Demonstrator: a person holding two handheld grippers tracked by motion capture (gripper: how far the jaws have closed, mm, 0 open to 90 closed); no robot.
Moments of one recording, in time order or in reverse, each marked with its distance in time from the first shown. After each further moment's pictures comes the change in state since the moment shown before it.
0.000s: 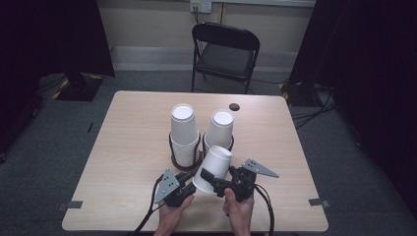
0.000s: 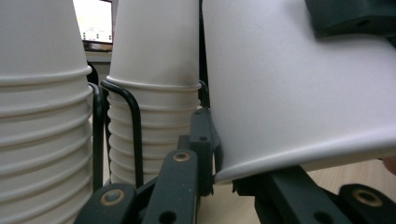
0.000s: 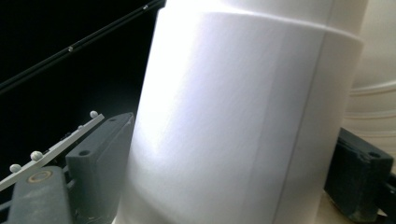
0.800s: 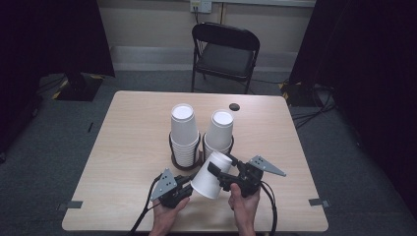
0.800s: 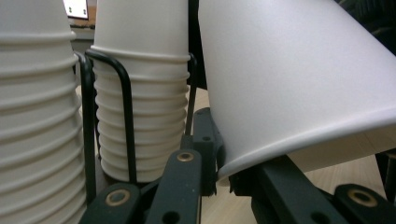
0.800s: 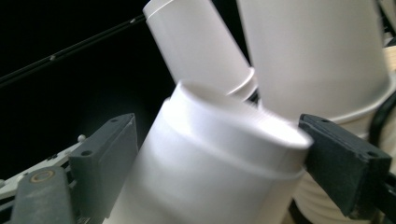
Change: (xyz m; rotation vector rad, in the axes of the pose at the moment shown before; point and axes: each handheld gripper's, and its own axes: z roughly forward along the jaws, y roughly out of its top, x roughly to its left) left arm 0.011 -0.004 -0.009 0.105 -0.082 -0.030; right arm -0.010 0.012 -0.008 -0.068 -0.071 -0.054
